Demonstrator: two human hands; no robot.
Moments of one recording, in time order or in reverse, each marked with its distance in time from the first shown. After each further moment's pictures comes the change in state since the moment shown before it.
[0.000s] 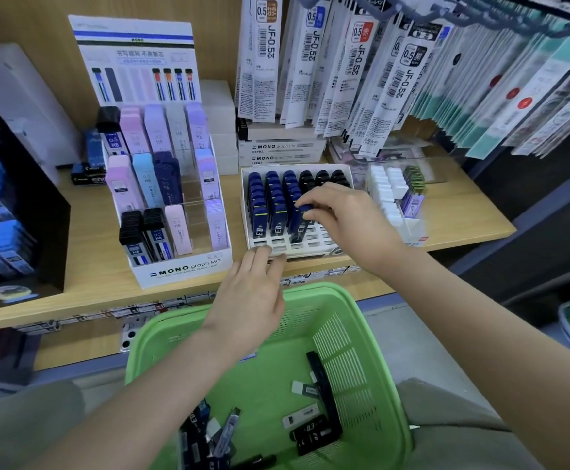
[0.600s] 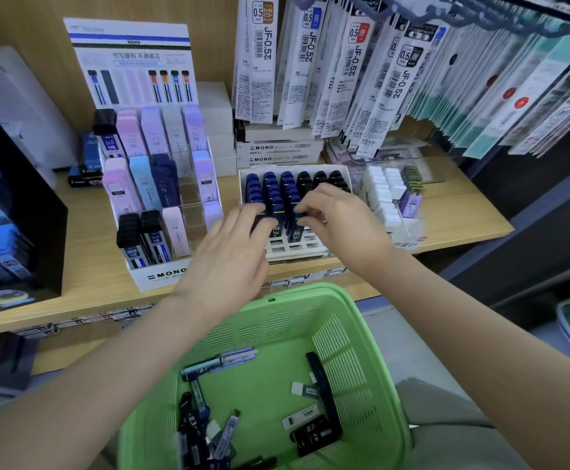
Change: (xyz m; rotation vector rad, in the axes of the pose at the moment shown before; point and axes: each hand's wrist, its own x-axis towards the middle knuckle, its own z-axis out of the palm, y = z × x) left_hand 0.021 -0.026 -0.032 0.048 0.168 0.045; right_hand 0.000 0.001 0.011 -0.104 0.028 -0.013
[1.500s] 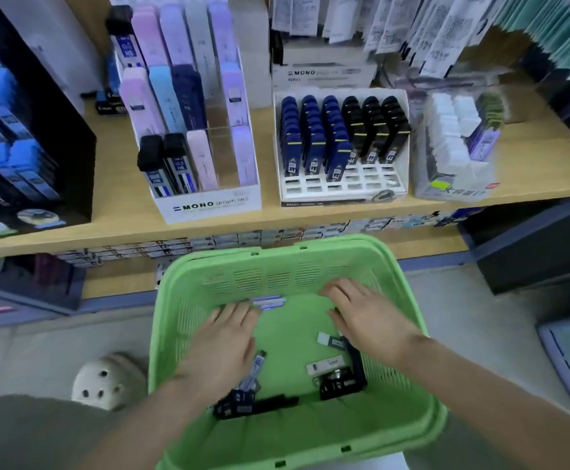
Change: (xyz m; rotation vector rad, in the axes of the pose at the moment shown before) left_hand -0.166 0.014 0.079 -0.099 -0.517 -0.151; right_hand -0.153 0.015 0.106 -0.147 -0.453 -0.121
